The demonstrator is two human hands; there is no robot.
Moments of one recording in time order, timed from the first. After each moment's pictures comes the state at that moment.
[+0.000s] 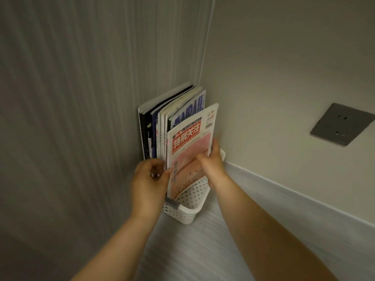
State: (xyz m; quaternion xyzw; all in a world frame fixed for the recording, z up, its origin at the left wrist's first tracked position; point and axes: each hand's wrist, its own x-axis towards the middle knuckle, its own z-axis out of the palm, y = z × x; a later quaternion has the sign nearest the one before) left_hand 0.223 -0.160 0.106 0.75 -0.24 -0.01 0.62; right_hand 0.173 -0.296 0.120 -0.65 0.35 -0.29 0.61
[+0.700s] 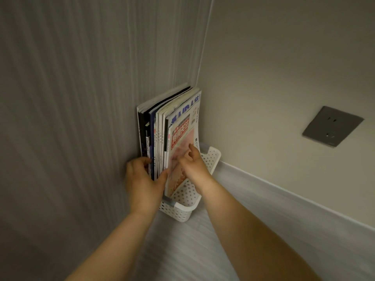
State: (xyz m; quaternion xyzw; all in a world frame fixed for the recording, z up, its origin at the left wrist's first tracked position) left_hand 0.226 -0.163 0.098 0.79 -0.21 0.03 0.58; right_hand 0.182 -0.273 0.115 -0.69 0.36 -0.18 0.60
